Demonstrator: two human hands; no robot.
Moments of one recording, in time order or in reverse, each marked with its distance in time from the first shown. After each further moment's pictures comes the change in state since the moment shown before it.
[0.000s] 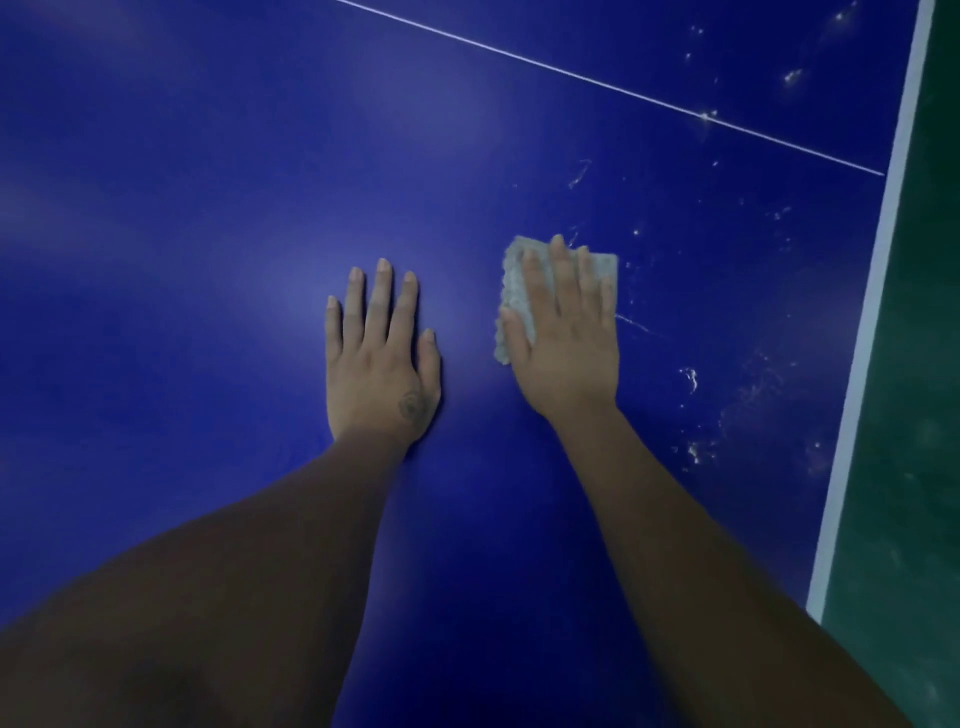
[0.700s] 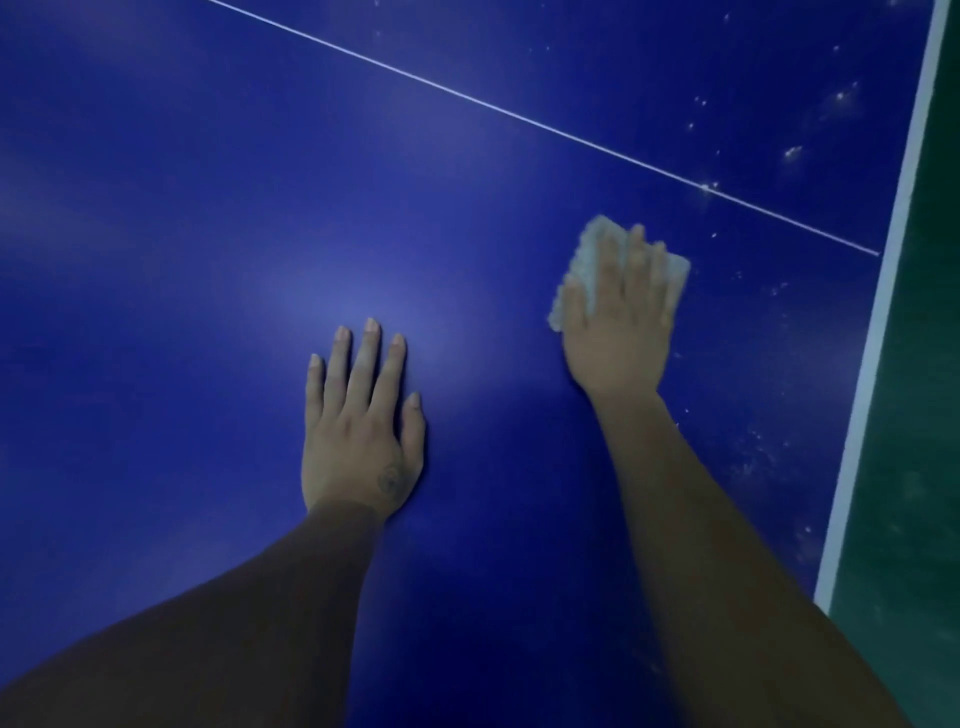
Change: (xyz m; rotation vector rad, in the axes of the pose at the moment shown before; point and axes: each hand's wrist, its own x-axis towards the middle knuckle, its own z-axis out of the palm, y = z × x) left_hand 0.002 -0.002 0.008 -0.021 0.082 0.018; right_hand 0.088 0.056 -0.006 0.031 0.046 0.215
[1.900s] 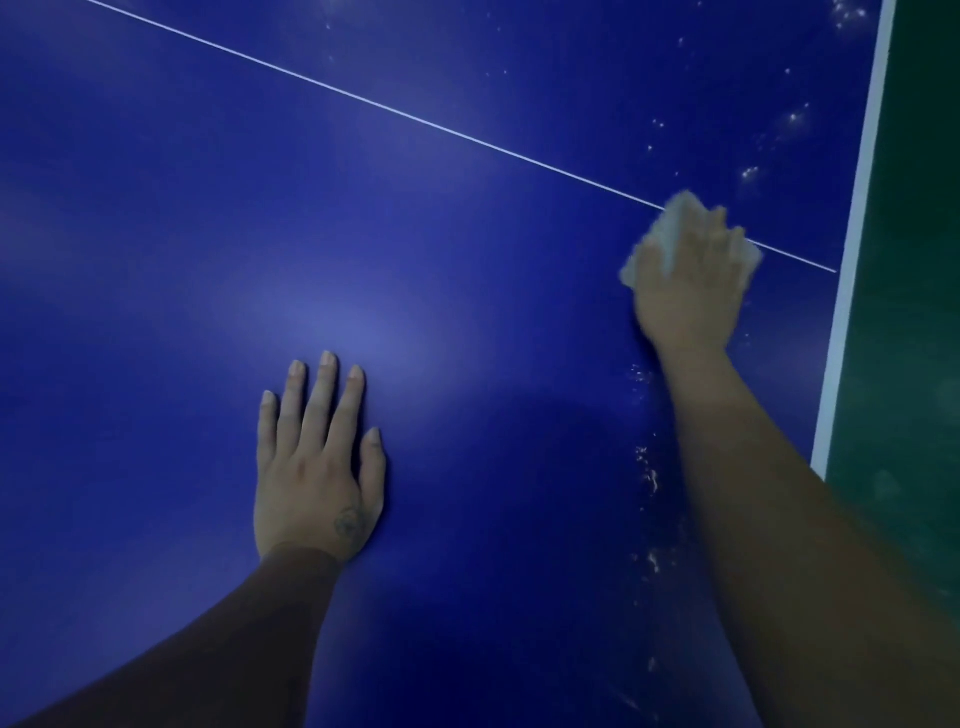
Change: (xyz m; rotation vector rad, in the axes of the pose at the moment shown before) left_hand -0.001 -0.002 0.002 -0.032 0.019 0.004; right_hand 0.087 0.087 -0.027 -0.002 -0.012 0.216
